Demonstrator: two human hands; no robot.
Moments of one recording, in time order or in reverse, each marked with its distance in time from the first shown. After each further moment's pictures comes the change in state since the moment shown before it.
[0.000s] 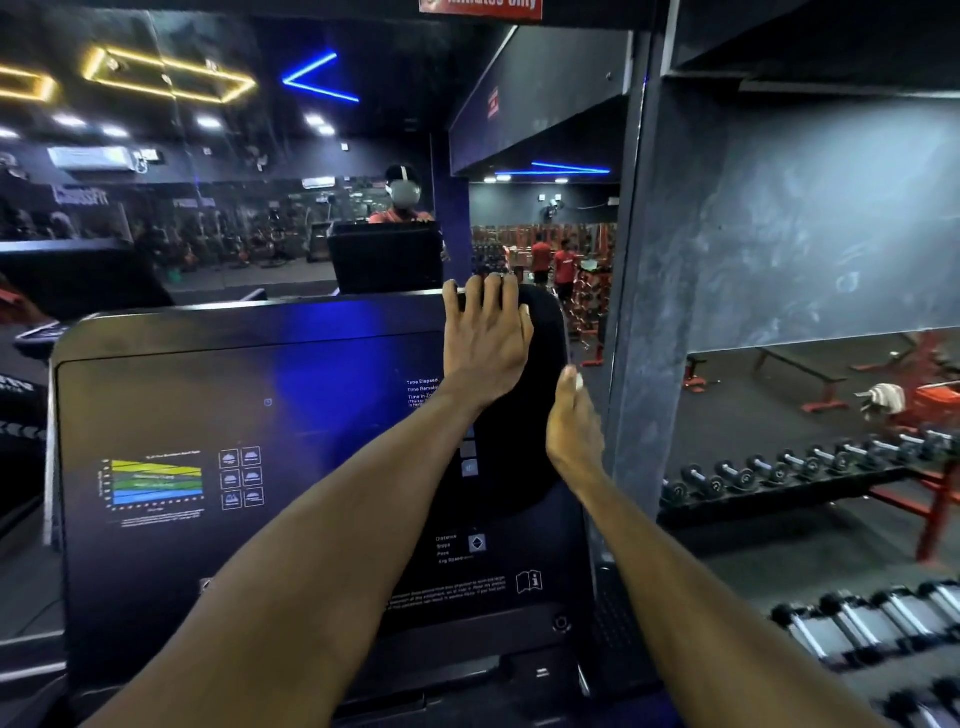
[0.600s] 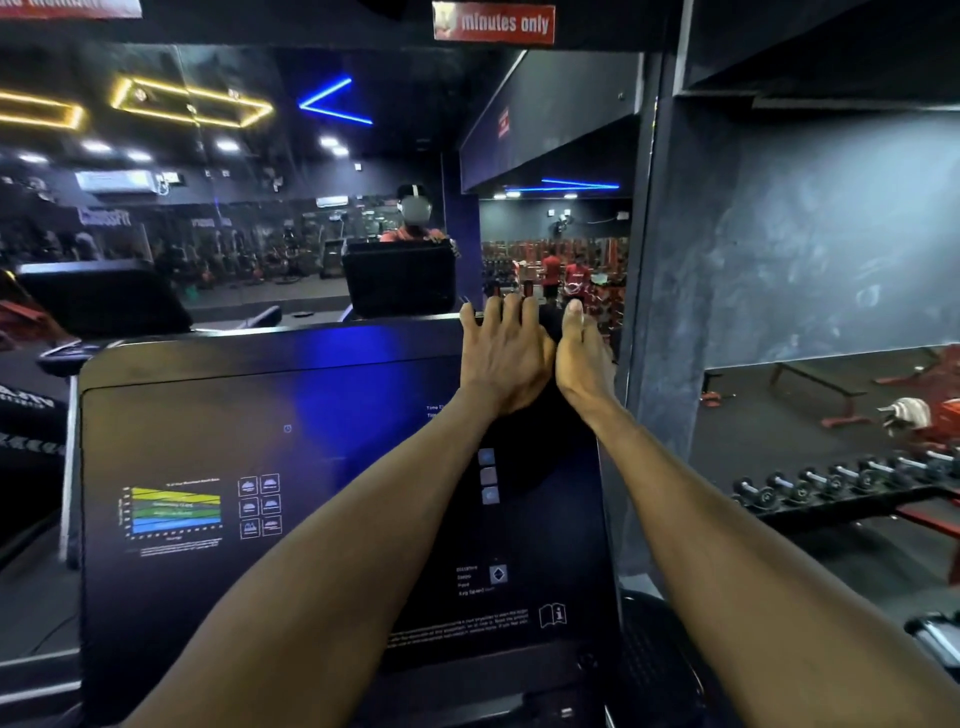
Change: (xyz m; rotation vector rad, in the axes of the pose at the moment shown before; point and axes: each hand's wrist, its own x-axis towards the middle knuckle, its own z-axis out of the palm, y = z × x) left_hand 0.013 -0.005 -0.010 -0.049 -0.140 -0.006; right_hand 0.052 -0.080 0.004 -0.027 0.057 -0.226
